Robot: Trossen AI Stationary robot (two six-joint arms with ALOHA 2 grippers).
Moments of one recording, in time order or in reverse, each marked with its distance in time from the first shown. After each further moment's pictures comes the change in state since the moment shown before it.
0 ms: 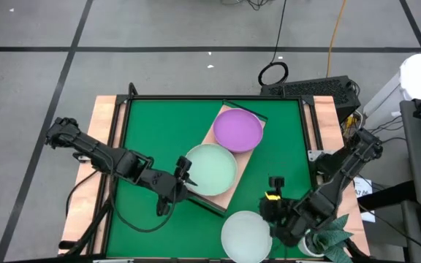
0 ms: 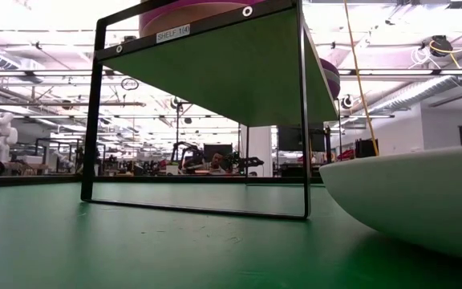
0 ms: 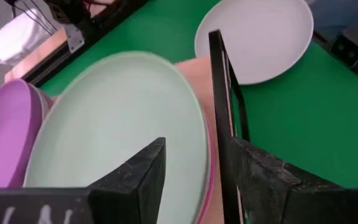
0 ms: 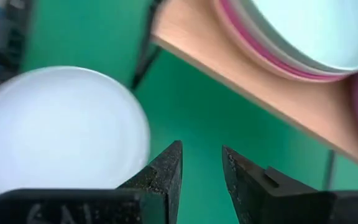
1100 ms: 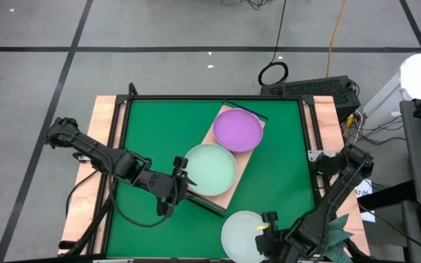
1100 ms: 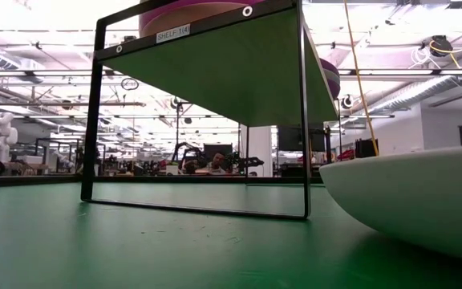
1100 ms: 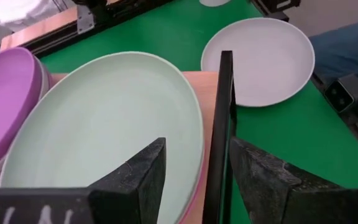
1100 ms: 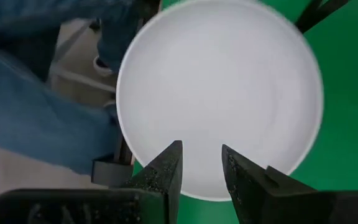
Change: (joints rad) left arm -0.022 -0.002 0.014 0.011 -0.036 -0.237; right arm 0.110 0.218 0.000 0.253 -0.356 0.090
